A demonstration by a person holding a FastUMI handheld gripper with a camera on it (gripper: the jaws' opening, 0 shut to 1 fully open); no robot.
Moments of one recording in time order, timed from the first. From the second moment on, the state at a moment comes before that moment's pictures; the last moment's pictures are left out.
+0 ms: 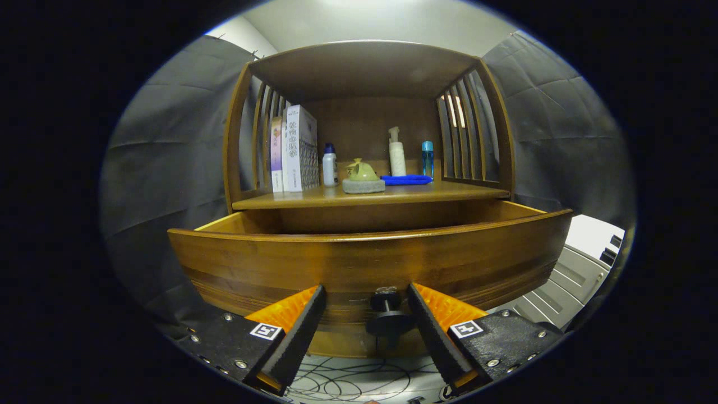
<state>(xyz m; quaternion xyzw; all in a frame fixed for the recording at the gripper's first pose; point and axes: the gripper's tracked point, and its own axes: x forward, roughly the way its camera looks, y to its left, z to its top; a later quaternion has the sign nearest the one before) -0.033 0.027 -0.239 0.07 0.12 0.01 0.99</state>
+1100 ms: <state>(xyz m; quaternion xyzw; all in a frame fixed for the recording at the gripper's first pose) 0.085 0.025 -0.243 0.05 0.09 0.01 0.99</state>
